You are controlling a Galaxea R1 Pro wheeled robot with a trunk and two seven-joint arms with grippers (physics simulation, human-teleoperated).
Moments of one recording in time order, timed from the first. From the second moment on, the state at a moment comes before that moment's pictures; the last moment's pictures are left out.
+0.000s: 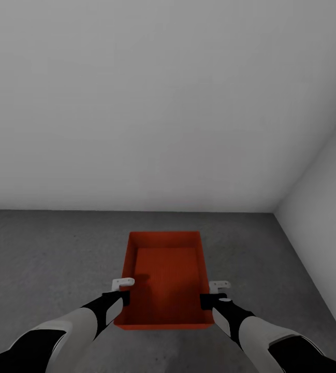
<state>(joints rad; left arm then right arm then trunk) -0.84 -0.10 0.00 -0.02 0.10 0.12 0.24 -0.80 0.11 0.23 -0.04 -0.20 0.02 -0.11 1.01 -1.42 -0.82</state>
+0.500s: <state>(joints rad) -0.84 -0.10 0.00 -0.02 0.10 0.12 0.24 -0.80 0.11 0.23 -0.04 -0.20 0.02 -0.11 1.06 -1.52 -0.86</state>
